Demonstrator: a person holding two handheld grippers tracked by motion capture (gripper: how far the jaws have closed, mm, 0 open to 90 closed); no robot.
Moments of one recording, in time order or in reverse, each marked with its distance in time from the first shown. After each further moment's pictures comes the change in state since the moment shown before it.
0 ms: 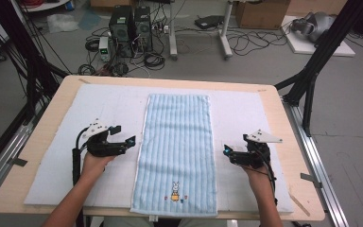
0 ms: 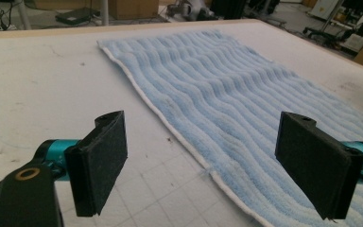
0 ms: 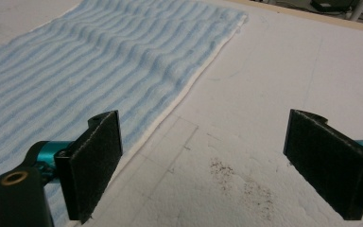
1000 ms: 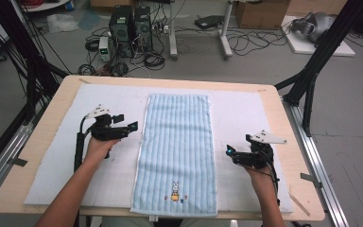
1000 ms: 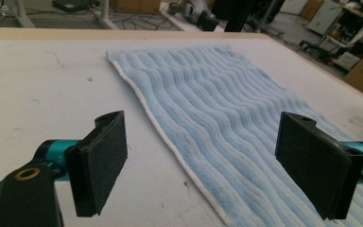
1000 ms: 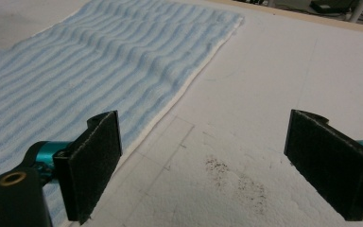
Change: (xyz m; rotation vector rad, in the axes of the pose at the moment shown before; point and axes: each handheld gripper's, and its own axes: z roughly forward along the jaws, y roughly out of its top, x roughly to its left) left arm 0.023 0.028 0.042 0.057 0.004 -0.075; right arm -0.004 -0.002 -0.005 -0.013 0.005 0.013
